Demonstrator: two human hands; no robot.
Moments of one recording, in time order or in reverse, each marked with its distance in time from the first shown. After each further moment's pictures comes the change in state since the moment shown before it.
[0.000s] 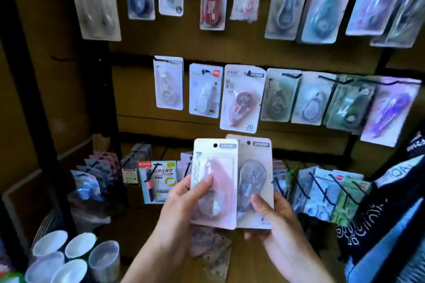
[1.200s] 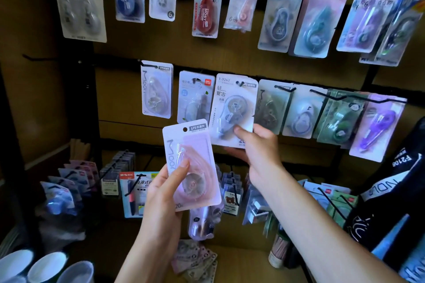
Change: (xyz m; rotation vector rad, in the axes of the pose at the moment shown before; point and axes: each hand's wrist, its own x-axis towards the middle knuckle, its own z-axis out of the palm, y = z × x) left_hand 0.033 0.019 0.016 -0.112 0.130 0.158; right_hand 0.124 -0.078 0.047 -0.263 0.326 -0.194
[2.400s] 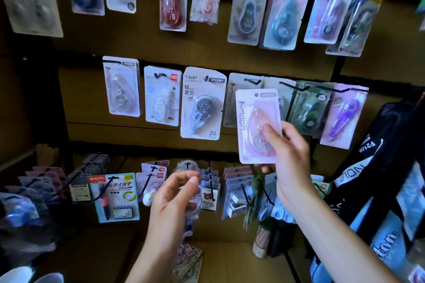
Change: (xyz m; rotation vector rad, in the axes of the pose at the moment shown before) left_hand -0.004 -0.050 0.026 0.393 -0.043 0.030; right_hand -0.022 -0.012 -0.099 -0.018 0.064 -0.293
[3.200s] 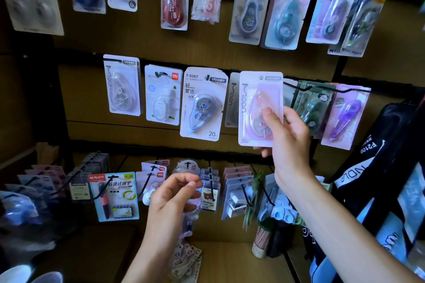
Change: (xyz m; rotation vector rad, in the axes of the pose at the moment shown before) left_hand 0.005 -0.006 -0.004 0.000 -0.002 -0.005; right_hand 0.017 -0.009 0.011 -0.048 0.020 -0.067
